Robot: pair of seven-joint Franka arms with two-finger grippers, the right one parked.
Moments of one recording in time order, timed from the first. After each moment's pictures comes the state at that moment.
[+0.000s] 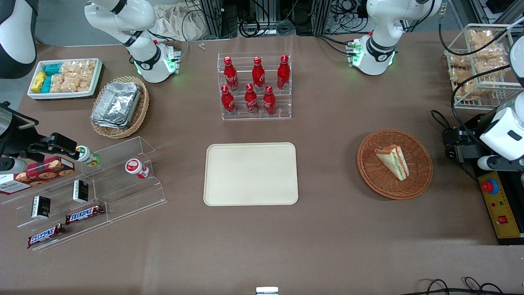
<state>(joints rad) -0.05 0.23 0.01 -1.36 0.08 1.51 0.03</state>
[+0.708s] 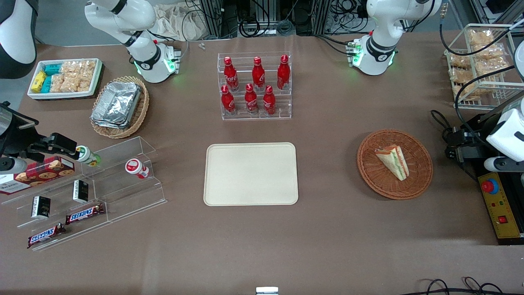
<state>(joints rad) -0.04 0.21 0.03 -1.41 0.08 1.54 0.03</state>
